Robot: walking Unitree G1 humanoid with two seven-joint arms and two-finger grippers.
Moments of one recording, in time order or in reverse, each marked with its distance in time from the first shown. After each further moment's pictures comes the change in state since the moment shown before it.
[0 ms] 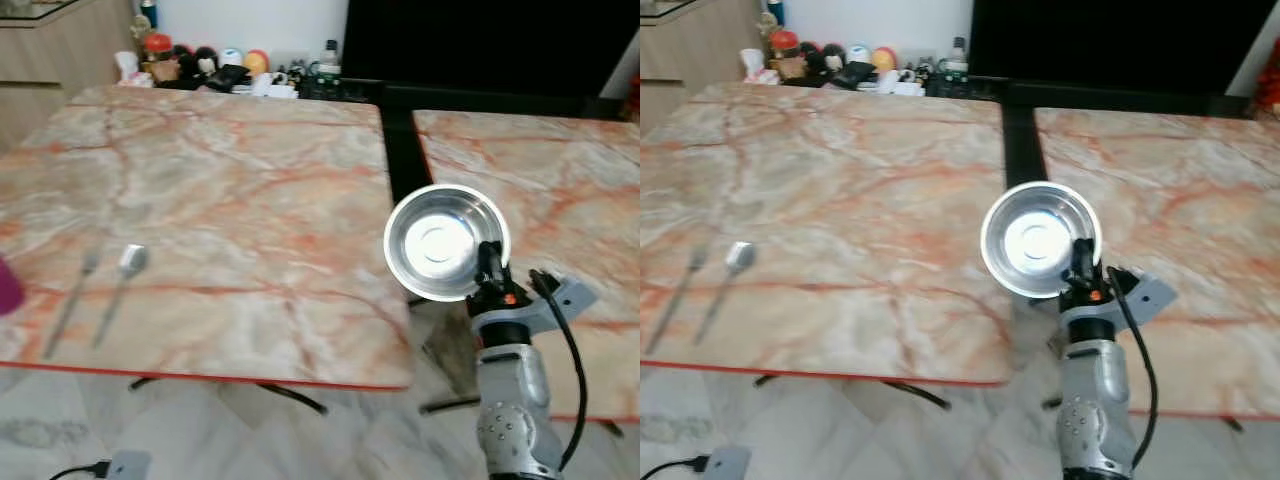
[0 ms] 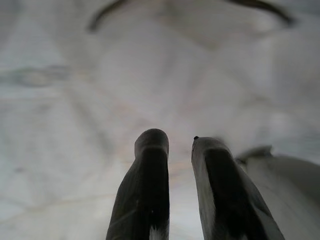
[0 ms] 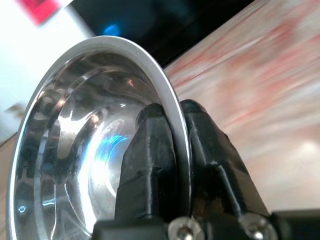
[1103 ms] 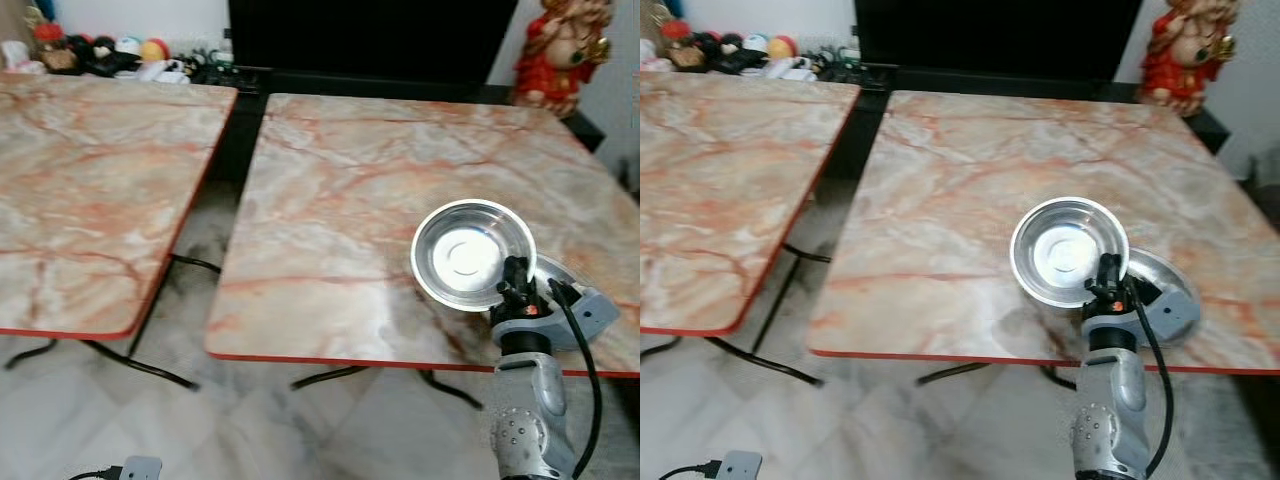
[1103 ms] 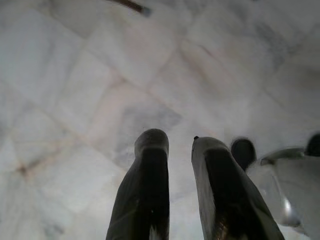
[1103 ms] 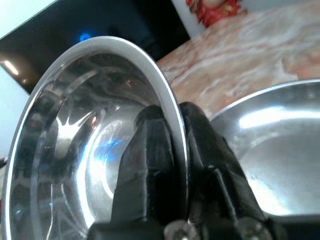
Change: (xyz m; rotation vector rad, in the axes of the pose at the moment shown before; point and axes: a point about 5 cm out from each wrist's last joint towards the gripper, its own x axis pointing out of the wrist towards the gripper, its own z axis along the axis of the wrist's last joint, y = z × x) left arm 0.000 0.008 0.000 0.011 -0.001 0.018; right arm 0.002 -0.004 -0.003 -0.012 -0.010 -0.067
